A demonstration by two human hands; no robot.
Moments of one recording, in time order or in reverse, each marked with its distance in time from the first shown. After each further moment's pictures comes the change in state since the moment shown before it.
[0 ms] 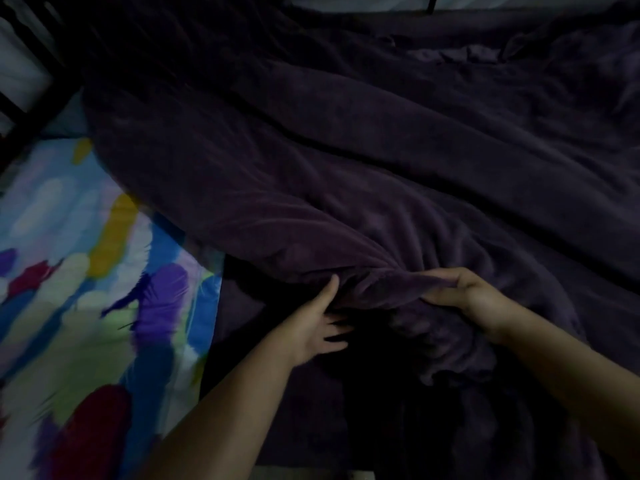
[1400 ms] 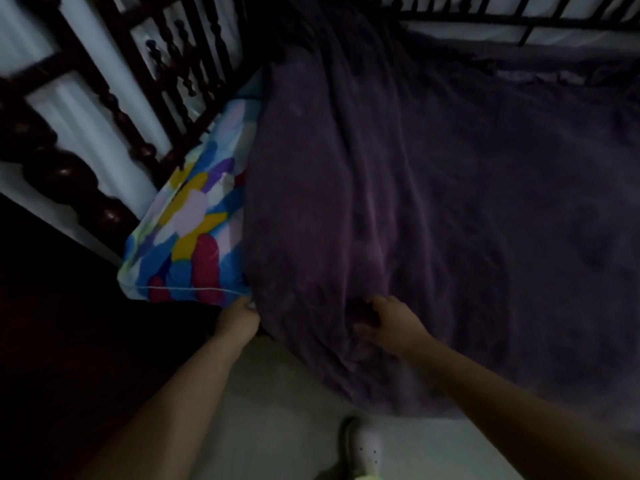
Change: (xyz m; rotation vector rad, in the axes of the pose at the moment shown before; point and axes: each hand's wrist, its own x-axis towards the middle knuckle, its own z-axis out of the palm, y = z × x) left_hand -0.268 -0.169 -0.275 0.476 0.821 0.188; right_hand -0.045 0.169 0.347 -1.276 0.095 0.015
